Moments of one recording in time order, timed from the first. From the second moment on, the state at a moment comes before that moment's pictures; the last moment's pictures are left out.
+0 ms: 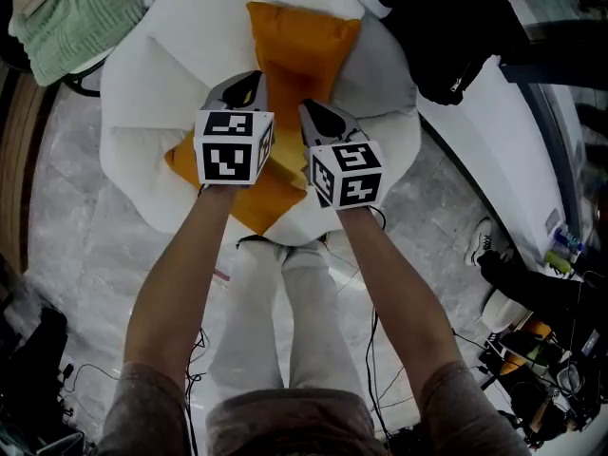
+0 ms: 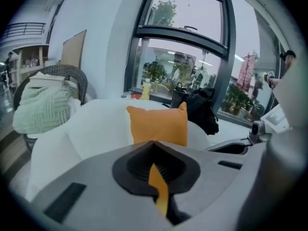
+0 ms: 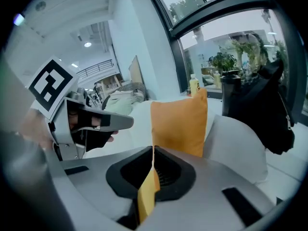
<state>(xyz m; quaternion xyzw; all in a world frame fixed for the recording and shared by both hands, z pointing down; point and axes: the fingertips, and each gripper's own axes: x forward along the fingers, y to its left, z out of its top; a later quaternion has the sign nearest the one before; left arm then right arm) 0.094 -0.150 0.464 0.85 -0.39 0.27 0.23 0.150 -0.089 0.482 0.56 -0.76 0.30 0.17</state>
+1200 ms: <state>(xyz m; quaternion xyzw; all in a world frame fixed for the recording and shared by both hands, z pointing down) -0.149 -0.012 0.550 0.72 -0.56 0.21 0.36 -0.076 -0.035 0.553 0.31 -0.86 0.27 0.32</state>
